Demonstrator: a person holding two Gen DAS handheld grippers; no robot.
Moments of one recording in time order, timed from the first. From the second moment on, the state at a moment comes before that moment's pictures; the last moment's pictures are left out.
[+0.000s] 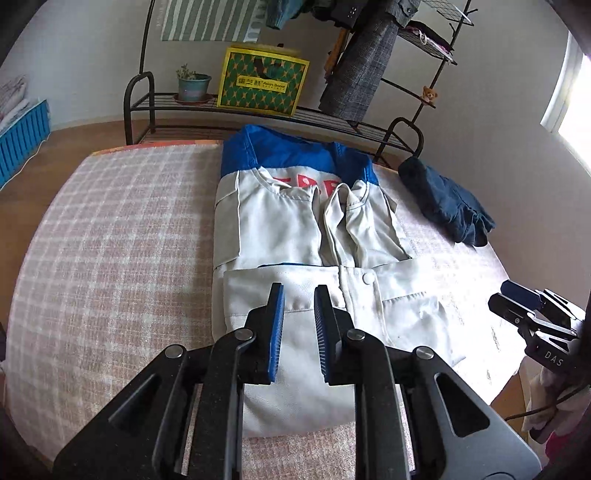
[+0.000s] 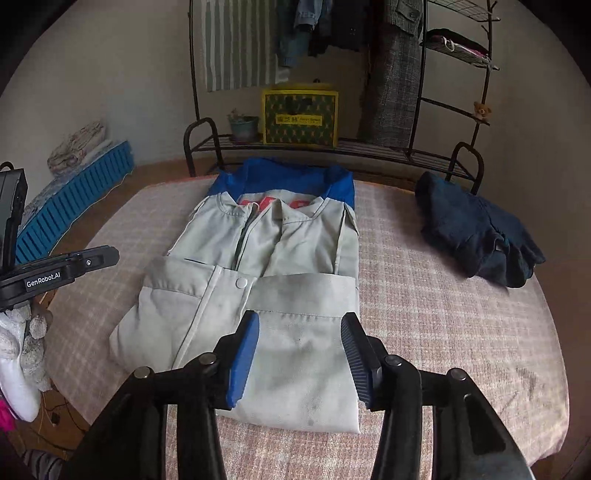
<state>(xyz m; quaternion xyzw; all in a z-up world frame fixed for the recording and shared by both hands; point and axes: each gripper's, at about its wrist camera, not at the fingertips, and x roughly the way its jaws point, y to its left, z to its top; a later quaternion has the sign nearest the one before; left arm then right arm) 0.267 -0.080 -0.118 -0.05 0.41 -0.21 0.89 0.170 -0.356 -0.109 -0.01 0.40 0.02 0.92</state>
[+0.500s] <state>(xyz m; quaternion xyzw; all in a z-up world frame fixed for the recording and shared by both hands) 0.203 -0.062 0.069 -0.04 0.26 -0.23 0.94 0.090 -0.343 0.051 -0.09 0.27 0.04 0.96</state>
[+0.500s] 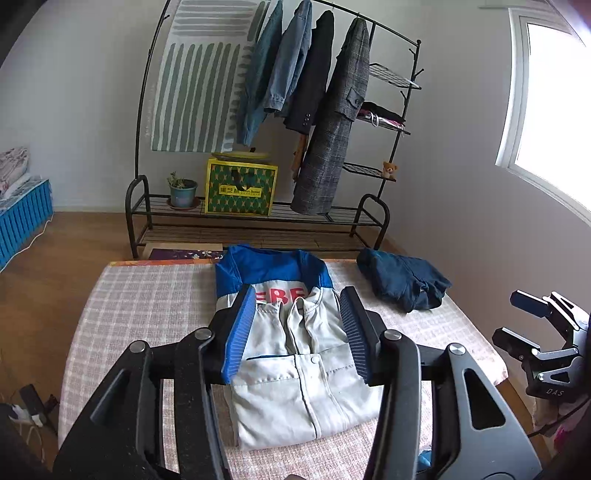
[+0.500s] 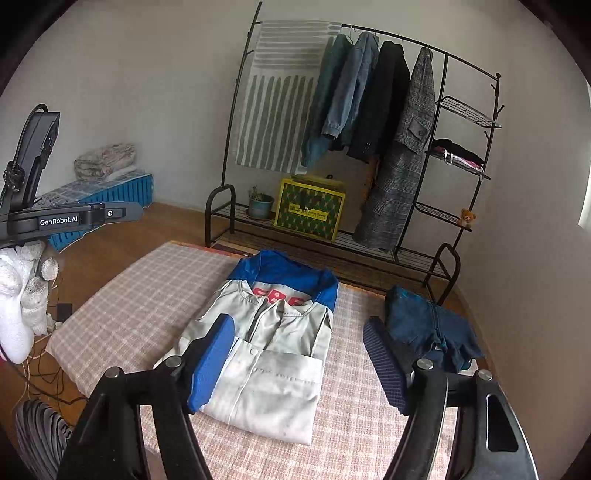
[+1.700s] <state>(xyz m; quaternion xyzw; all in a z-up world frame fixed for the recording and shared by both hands) 0.668 -0.110 -0.174 -0.09 0.48 -0.20 0.85 0.637 -0.499 -0.237 0.12 0.52 0.10 0.84</state>
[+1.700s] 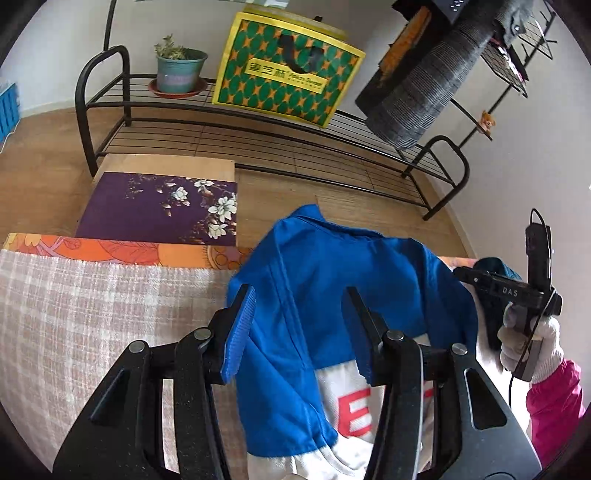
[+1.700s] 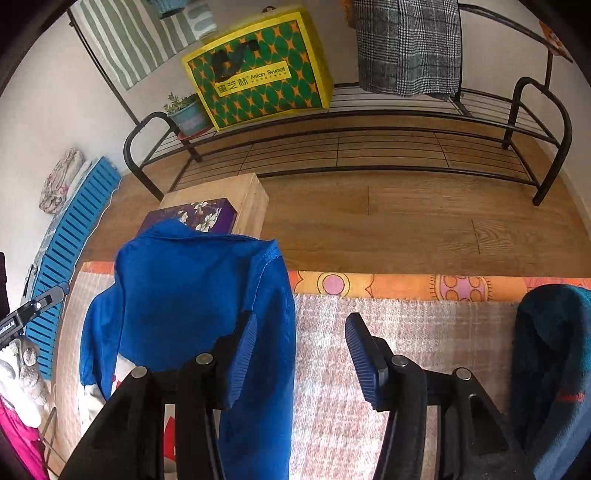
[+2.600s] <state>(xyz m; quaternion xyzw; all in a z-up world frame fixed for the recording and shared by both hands) 0.602 -0.071 -0.219 -0.02 0.51 -0.25 0.82 0.510 -0.498 -0.238 0.10 0.47 0.21 0.85</state>
